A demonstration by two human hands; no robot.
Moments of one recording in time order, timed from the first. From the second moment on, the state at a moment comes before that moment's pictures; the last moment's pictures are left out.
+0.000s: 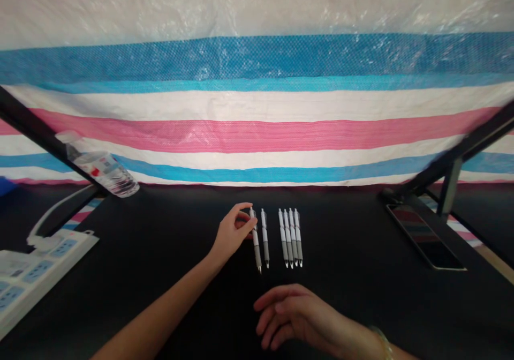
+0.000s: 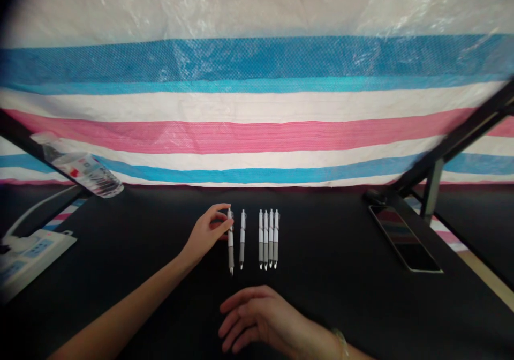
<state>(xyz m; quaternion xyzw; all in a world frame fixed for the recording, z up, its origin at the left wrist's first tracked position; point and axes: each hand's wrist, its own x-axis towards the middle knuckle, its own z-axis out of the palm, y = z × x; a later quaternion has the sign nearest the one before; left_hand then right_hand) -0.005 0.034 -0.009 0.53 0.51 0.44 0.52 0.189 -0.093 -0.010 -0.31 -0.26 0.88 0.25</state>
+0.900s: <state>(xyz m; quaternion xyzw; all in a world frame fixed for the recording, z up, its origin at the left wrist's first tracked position) -0.006 -0.006 -0.019 0.88 0.36 0.21 0.22 0.212 -0.059 -0.012 -0.36 -0.92 -0.07 0.15</state>
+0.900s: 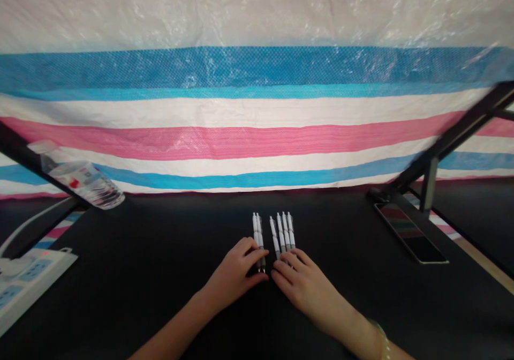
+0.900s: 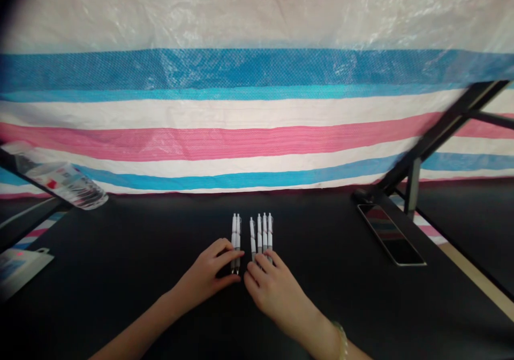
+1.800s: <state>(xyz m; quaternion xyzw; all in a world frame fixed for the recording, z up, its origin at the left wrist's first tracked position) -0.013 -0.008 -0.021 0.89 0.38 0.22 0.11 0.215 -0.062 0.013 -0.31 -0.92 -0.01 0.25</state>
